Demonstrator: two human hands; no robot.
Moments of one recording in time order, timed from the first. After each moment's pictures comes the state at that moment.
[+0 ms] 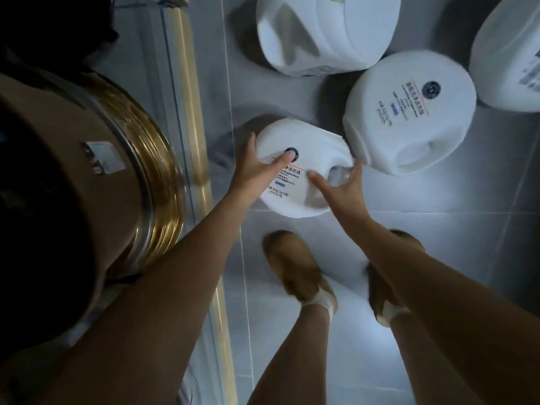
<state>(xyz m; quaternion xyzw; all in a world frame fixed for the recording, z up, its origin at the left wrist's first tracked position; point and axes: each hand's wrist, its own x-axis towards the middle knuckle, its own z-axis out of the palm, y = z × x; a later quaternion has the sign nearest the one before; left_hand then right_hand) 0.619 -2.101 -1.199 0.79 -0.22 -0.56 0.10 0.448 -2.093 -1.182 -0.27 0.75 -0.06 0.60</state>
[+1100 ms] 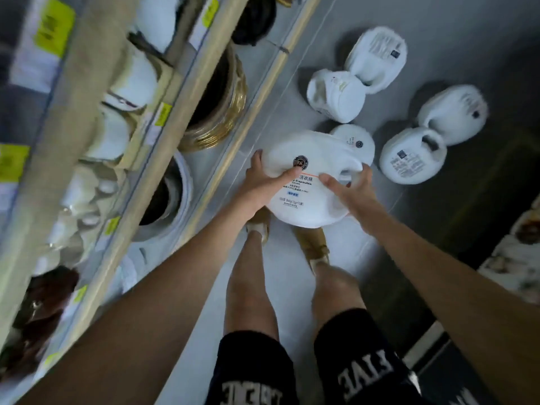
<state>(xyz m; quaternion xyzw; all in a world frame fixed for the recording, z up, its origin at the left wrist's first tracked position) 0.506 -1.989 -0.812 0.77 -0.01 -0.54 0.33 0.346 -2.109 -0.807 -0.51 0.59 0.06 0.63</state>
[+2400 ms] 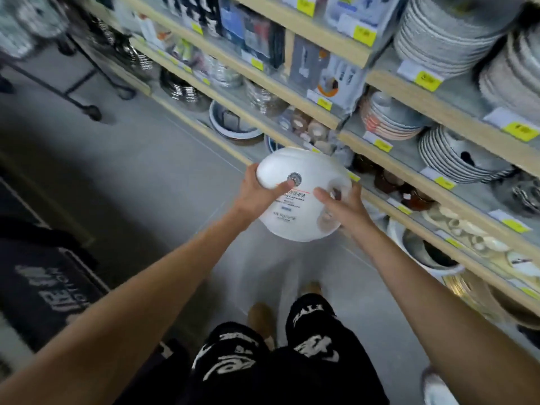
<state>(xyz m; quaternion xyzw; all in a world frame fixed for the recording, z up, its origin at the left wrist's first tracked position) 0.105 -1.253 -0.477 0.61 0.45 0.11 0.65 0.237 -1.401 -0.476 -0.79 -0.10 0.35 0.50</state>
